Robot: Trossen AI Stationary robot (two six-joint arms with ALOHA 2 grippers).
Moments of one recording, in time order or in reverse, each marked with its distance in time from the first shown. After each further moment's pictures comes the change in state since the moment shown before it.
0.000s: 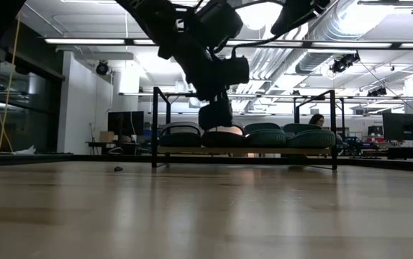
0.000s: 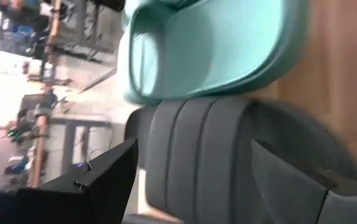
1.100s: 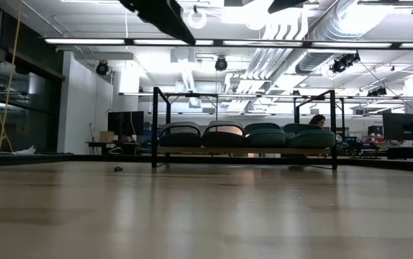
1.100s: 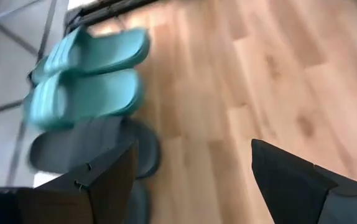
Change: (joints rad) left arm -0.078 -0.582 -0.112 -0.461 0.605 -0.311; right arm 0.101 0.000 0.001 0.141 0.228 -0.355
